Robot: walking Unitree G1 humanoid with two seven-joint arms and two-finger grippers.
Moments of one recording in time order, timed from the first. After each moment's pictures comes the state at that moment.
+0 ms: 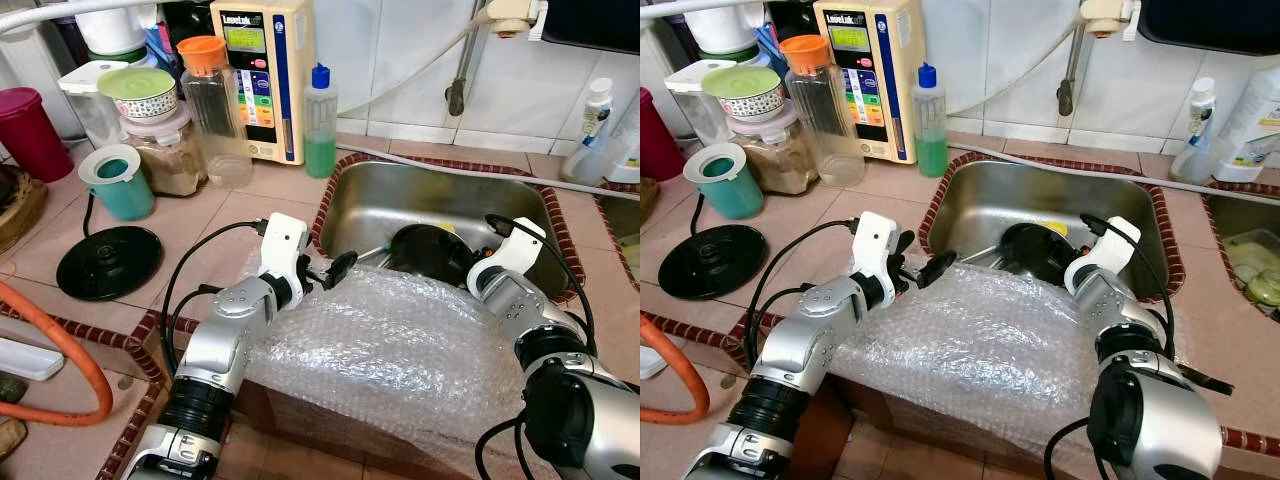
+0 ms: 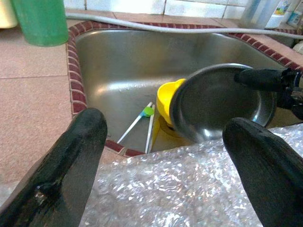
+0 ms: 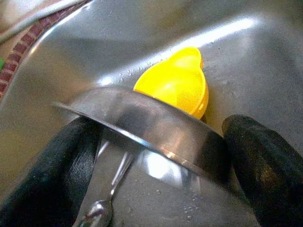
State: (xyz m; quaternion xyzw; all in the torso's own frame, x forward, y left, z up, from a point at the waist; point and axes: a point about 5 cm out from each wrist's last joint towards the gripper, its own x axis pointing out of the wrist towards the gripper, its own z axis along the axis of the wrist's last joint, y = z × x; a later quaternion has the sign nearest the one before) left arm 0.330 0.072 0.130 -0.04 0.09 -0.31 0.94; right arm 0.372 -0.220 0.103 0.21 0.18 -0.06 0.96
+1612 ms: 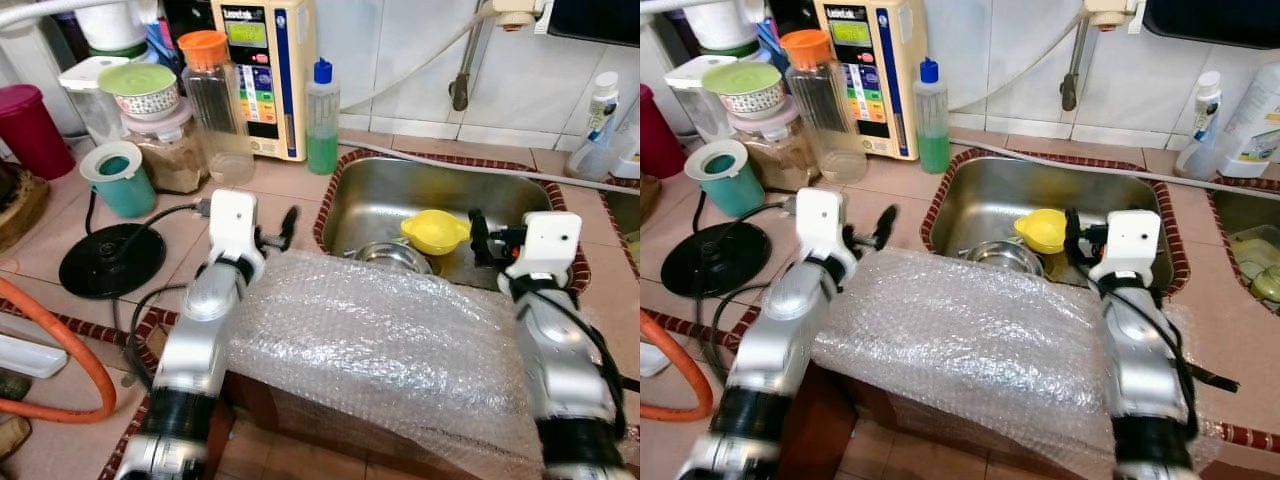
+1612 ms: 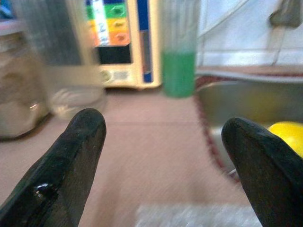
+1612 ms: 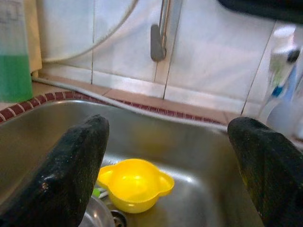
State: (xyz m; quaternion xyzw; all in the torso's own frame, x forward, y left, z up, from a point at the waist) left arm 0.332 0.121 0.150 0.02 -0.02 -0.10 0.99; right arm 0.314 -0.223 0.158 -0.09 -0.09 -0.04 0.99
